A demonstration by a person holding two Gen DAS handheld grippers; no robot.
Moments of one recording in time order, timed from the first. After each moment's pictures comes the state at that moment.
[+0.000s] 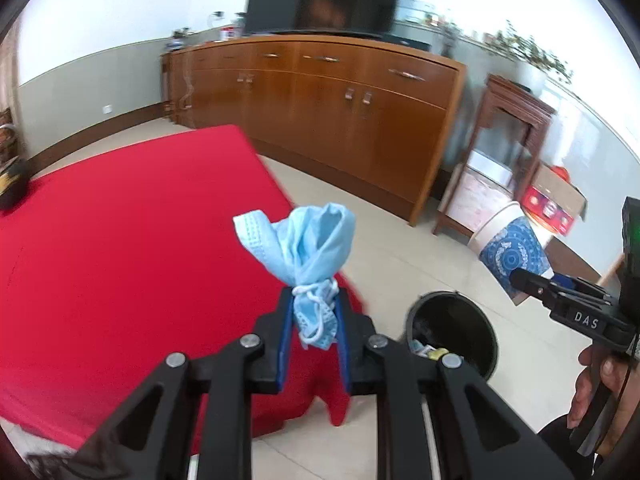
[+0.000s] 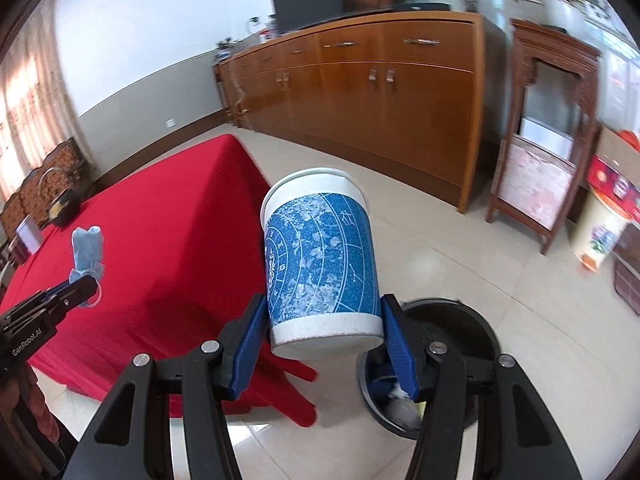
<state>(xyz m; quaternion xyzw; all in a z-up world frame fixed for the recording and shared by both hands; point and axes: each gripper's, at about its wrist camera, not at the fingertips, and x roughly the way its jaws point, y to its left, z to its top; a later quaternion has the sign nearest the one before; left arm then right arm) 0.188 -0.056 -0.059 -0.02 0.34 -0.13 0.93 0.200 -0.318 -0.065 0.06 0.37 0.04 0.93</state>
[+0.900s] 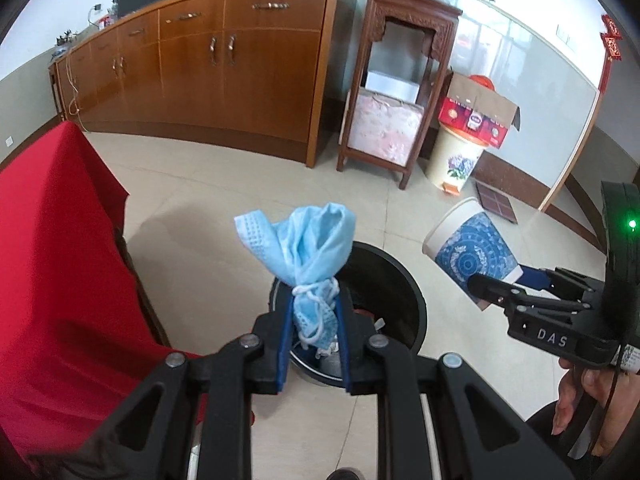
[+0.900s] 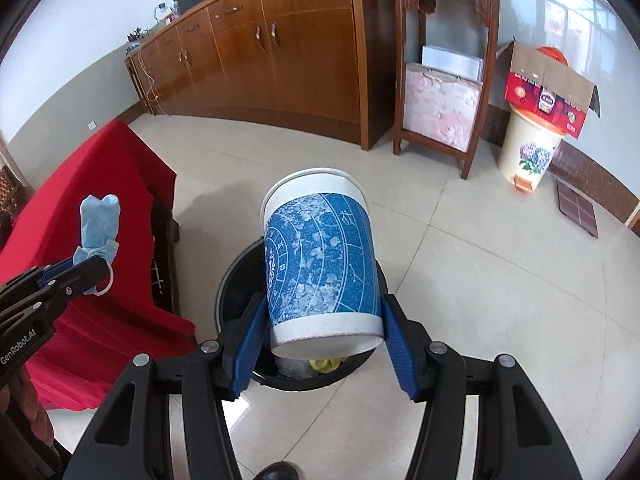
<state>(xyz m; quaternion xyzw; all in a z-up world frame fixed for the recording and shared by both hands) 0.200 -0.227 -0.115 0.05 0.41 -0.27 0.87 0.161 -0.474 -0.145 0.10 0.44 -0.08 0.89</state>
